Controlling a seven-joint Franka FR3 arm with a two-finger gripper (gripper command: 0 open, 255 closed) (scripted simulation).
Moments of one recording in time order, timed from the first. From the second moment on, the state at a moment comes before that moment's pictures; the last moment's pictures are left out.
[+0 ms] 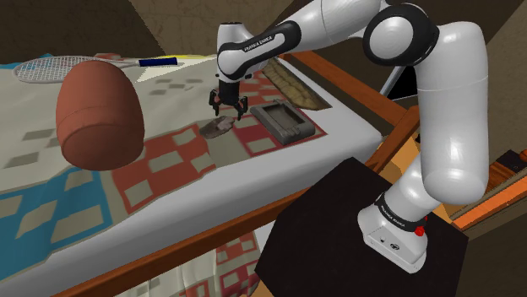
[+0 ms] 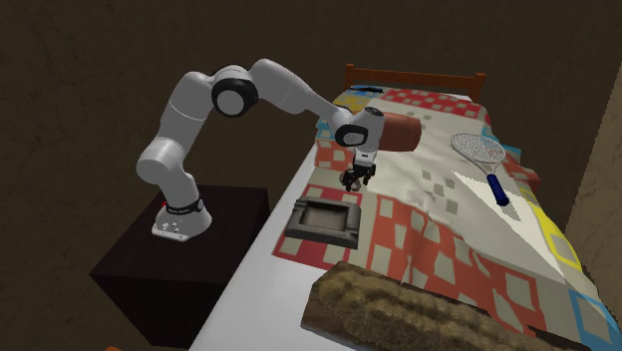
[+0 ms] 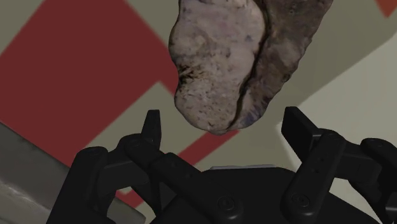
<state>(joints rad) 0.16 0.64 0.08 -1.57 -0.01 2.15 1.17</state>
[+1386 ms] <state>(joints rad) 0.16 0.60 0.08 -1.56 0.00 2.10 1.17</state>
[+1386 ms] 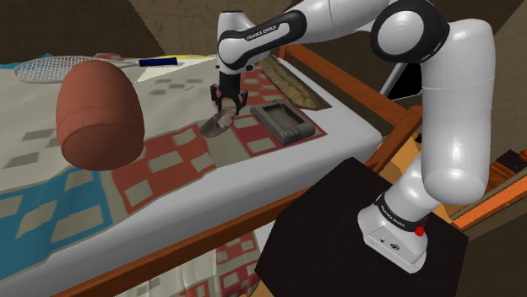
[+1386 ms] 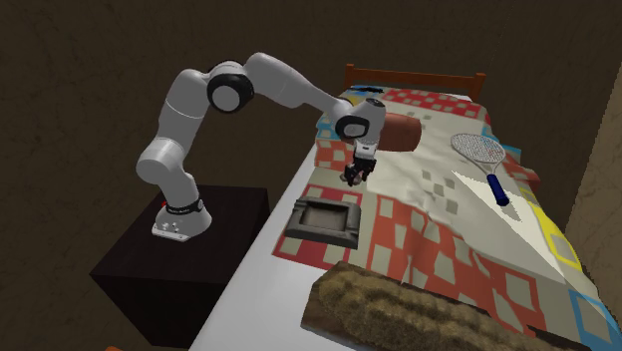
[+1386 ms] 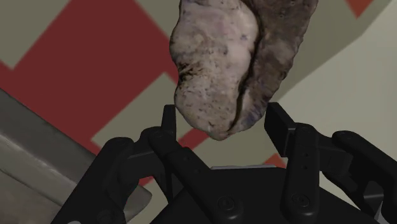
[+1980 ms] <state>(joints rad) 0.16 0.55 0.08 -1.53 0.00 2.01 1.17</state>
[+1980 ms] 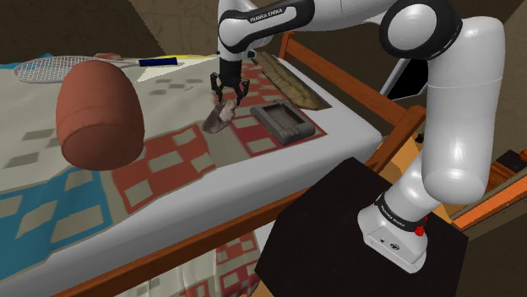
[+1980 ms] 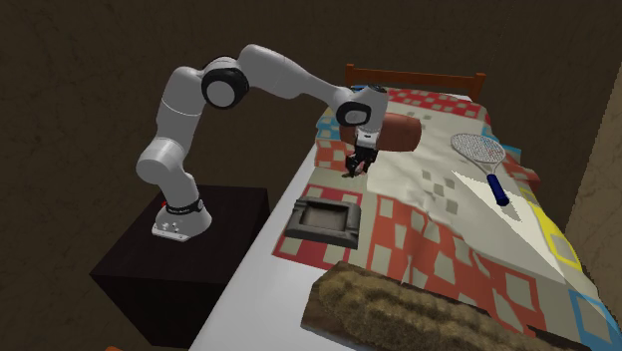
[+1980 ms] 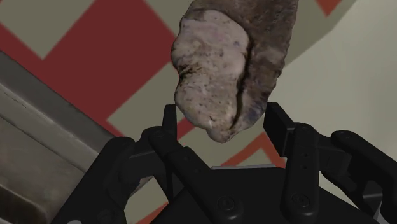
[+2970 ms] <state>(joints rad) 0.17 0.43 0.10 -1.65 -0.05 2.00 1.07</state>
